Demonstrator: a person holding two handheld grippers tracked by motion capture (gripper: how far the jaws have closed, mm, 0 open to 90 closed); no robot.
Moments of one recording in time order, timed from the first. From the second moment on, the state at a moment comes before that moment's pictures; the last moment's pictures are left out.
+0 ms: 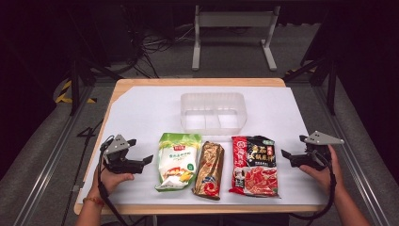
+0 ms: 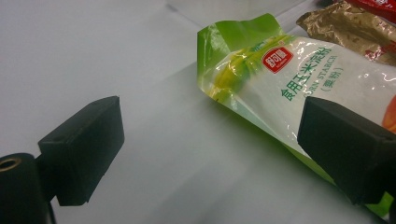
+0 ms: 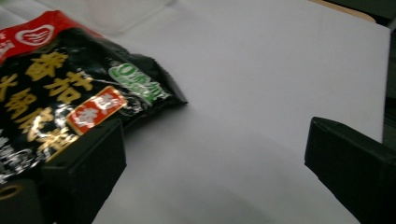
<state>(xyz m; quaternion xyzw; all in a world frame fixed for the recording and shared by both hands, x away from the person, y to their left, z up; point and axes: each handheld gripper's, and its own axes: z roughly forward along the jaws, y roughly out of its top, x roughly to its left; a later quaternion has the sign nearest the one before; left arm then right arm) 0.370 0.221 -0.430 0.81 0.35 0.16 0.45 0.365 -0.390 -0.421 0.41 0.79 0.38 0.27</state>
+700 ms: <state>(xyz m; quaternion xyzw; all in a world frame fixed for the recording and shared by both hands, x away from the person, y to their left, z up) 0.392 0.210 -0.427 0.80 0.36 0.07 0.47 0.372 -0.358 -0.406 0.36 0.82 0.38 0.22</state>
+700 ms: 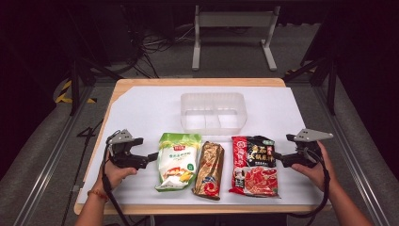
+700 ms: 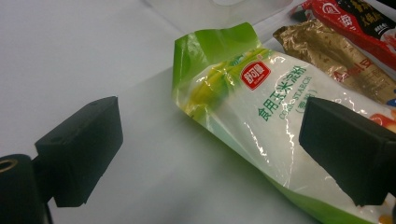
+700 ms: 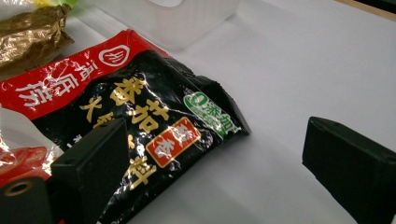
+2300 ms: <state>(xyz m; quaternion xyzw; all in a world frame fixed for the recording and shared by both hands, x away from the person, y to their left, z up) 0.418 0.141 -0.439 0.85 0.33 0.03 0.42 0.365 -0.348 -0.428 0.32 0.84 0.40 0.18</state>
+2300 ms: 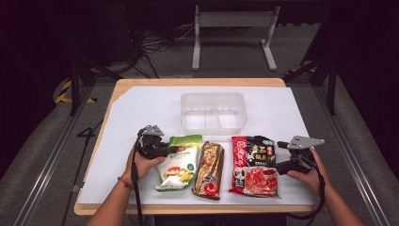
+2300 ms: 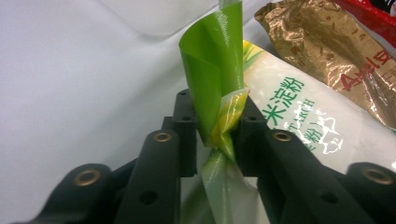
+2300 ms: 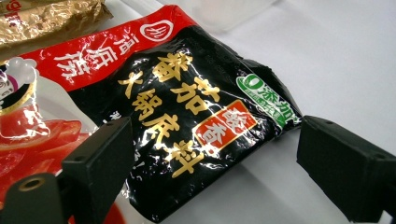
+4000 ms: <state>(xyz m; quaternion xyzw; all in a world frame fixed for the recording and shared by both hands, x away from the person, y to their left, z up) 0.352 0.168 -0.339 0.76 0.30 0.14 0.57 0.362 -0.355 -0.424 0.34 0.83 0.41 0.19</state>
